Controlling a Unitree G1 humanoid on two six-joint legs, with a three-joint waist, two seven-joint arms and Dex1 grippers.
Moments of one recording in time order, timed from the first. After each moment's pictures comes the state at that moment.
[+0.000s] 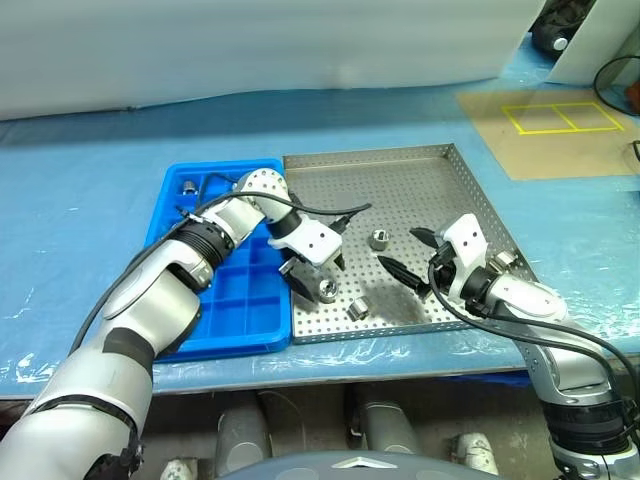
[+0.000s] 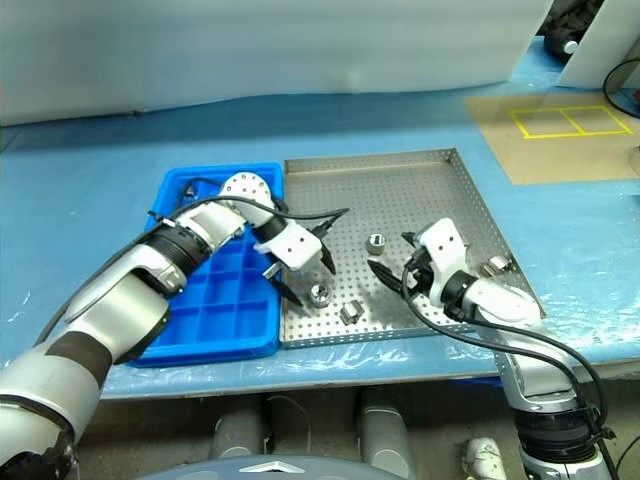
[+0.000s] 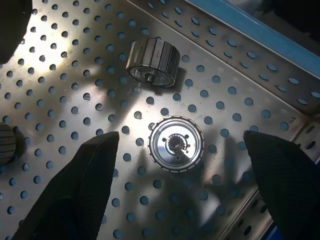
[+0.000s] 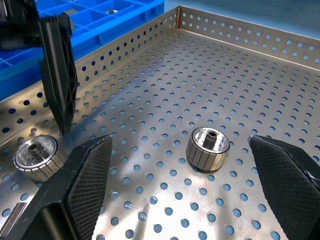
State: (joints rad) left arm -1.12 0.36 -0.73 0.76 -0.04 -0.40 -1.61; right arm -0.10 -0.53 -0.07 -0.44 0.32 0.61 0.61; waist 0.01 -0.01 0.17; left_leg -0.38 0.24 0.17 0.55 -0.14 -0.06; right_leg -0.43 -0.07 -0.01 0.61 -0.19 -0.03
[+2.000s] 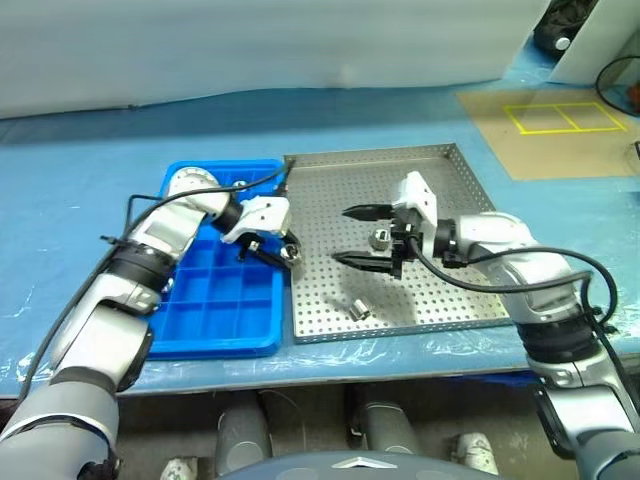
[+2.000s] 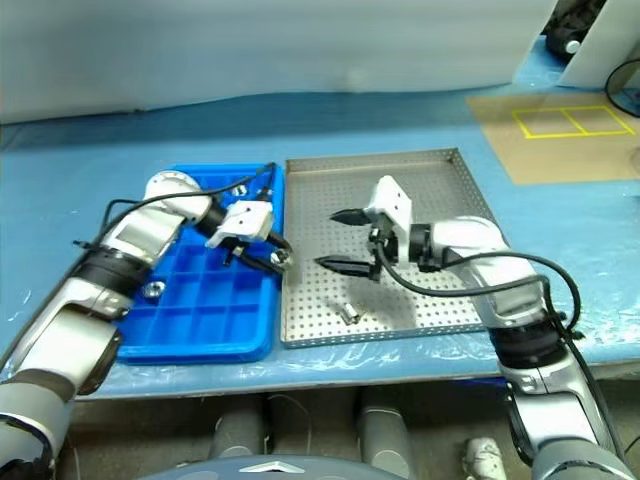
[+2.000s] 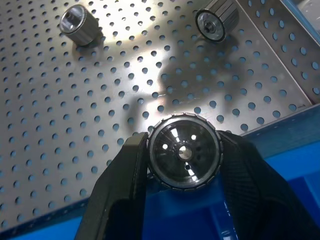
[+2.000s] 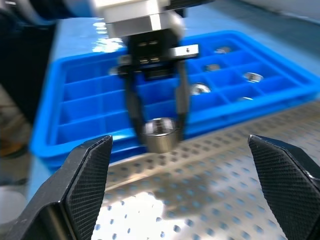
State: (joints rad) left arm -0.85 0.62 -0.34 0.37 -0.02 0.02 -1.52; right arm -0.57 -0.59 0.18 -0.19 0.45 0.61 1.09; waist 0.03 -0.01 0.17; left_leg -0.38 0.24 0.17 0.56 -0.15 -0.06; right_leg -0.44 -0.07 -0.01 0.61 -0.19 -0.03
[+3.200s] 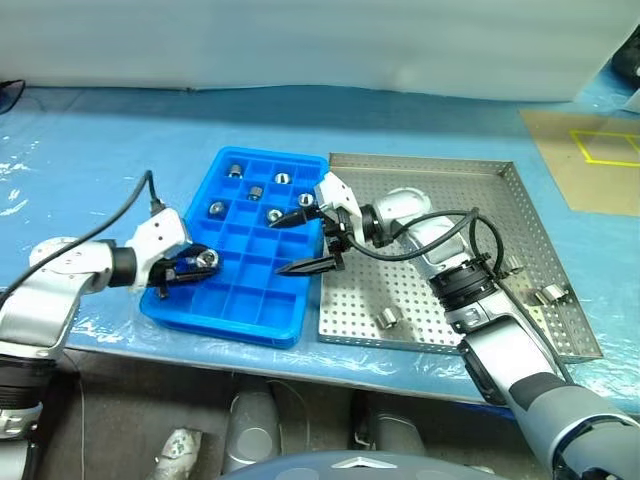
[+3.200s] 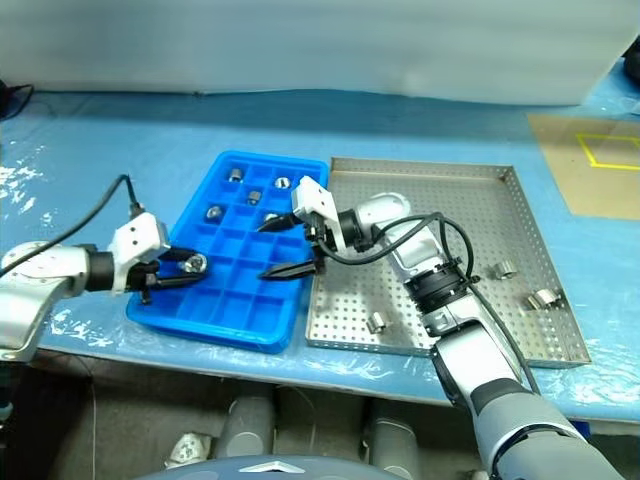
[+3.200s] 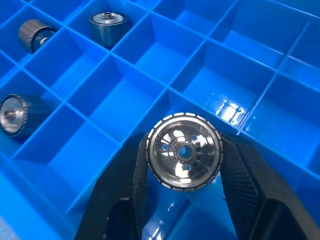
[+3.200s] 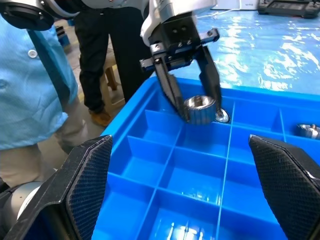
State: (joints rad) left arm -0.26 0.88 0.04 -0.13 -0.23 0.44 -1.11; right arm -0.82 -0.30 0.34 0.29 0.29 0.29 1.33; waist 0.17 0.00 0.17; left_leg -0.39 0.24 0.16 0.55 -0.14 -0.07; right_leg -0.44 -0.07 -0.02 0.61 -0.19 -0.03
